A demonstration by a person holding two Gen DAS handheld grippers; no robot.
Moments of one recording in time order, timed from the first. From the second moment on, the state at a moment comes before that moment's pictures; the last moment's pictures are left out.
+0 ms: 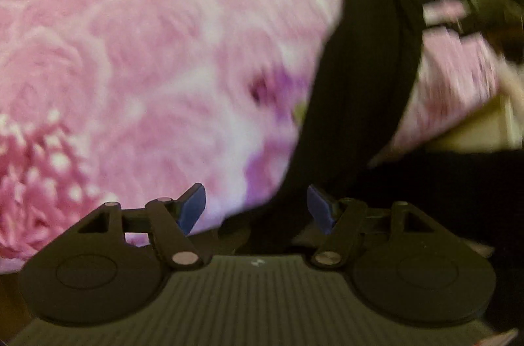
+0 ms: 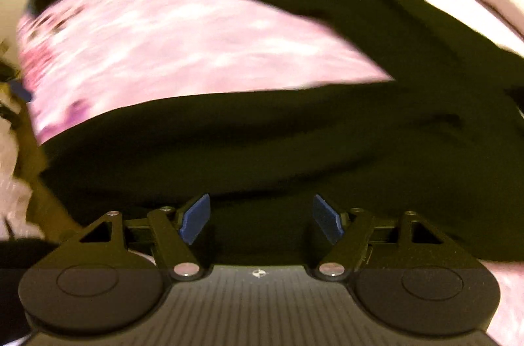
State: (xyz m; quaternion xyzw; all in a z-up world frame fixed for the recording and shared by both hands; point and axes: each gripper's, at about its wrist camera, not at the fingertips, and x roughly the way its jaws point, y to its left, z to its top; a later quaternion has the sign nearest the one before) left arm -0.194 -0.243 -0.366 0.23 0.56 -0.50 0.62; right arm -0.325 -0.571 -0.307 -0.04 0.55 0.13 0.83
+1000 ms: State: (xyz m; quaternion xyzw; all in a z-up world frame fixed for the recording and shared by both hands) left arm -0.204 -0.178 -0.438 0.00 0.57 -0.51 0.65; right arm -0.263 -0.395 -0.300 -0.34 0.49 0.50 0.63
